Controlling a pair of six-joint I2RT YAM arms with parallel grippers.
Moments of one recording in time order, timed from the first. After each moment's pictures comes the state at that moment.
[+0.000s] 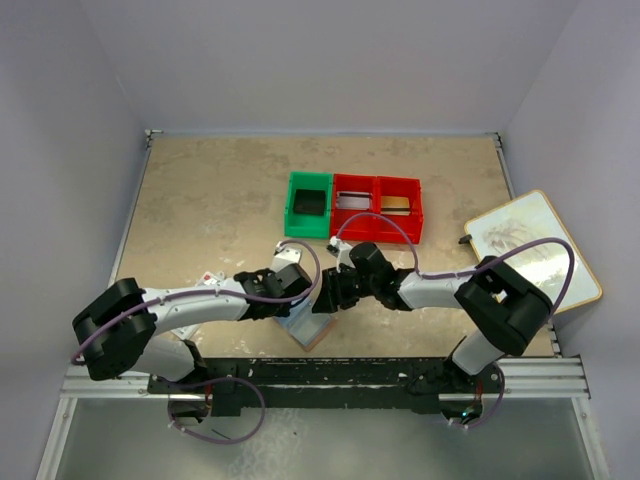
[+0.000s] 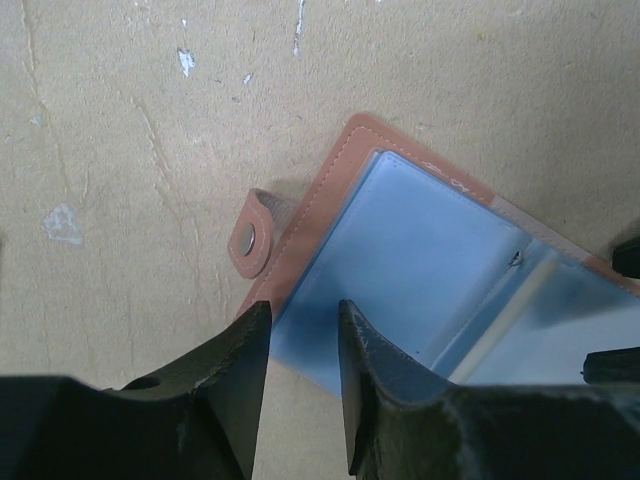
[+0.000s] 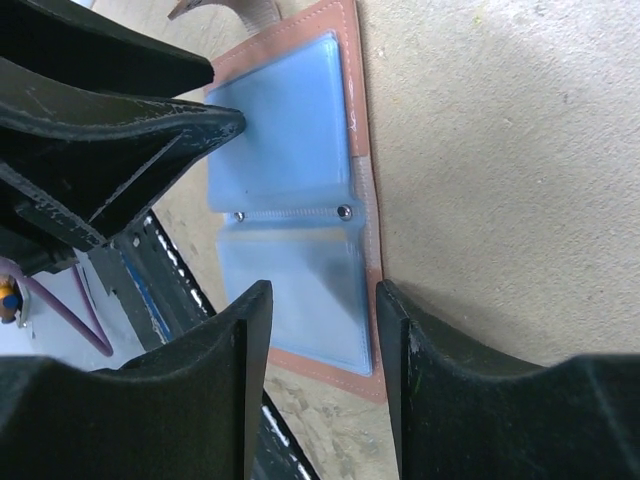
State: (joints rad) left arm -1.00 1.38 0.69 -0.48 -0.46 -0.68; right arm 0.81 1.58 0.58 0.28 -0.44 0.59
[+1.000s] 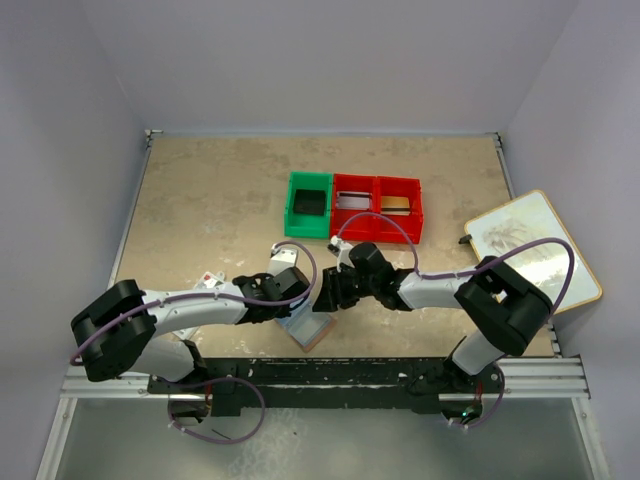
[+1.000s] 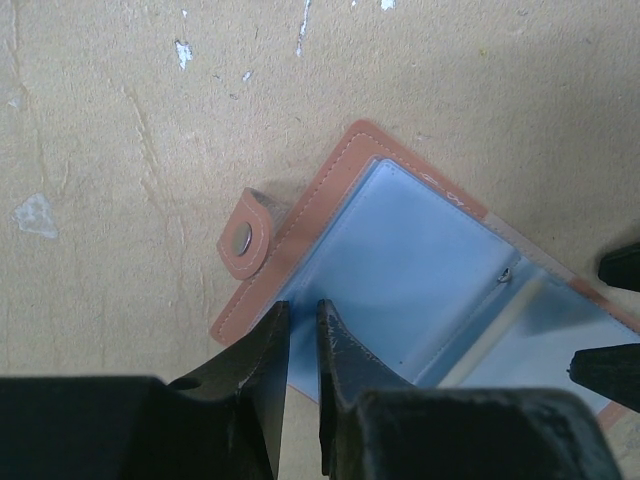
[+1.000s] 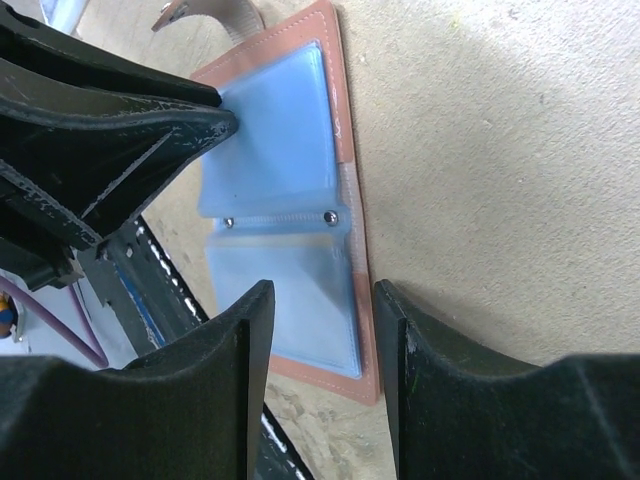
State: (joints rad) left arm -1.00 1.37 0.64 -0.41 -0.46 -0.76; right arm 0.81 1.58 0.58 0.28 -0.41 0.61
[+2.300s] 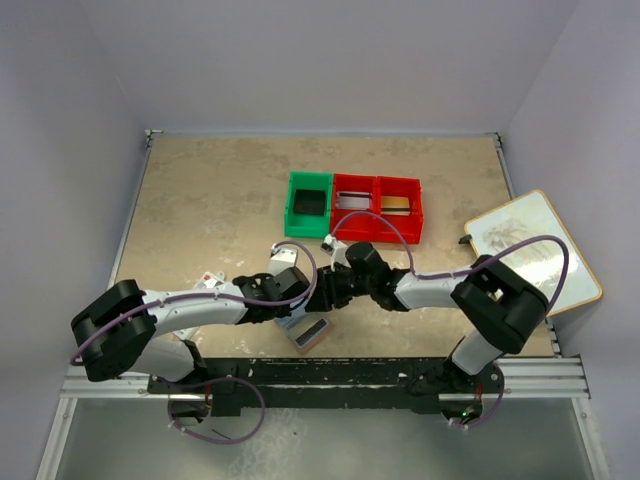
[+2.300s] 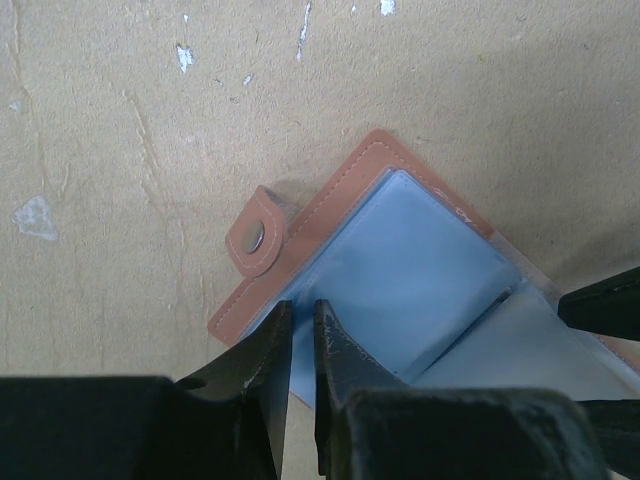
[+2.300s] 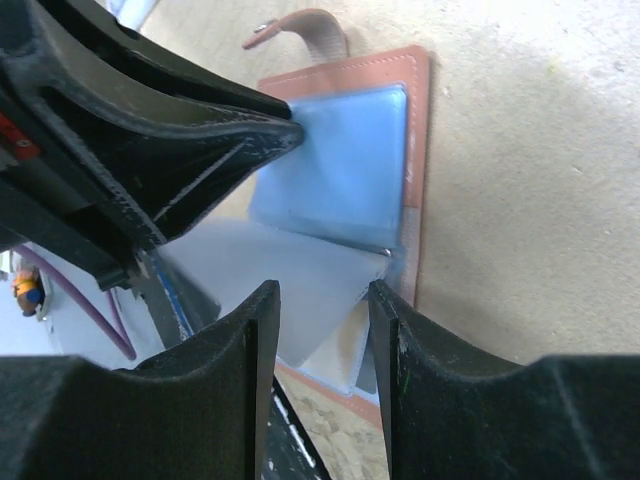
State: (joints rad) left arm -1.00 1.37 0.64 -0.41 -0.46 -0.76; right arm 0.84 1.60 0.60 0.35 -0.46 0.62
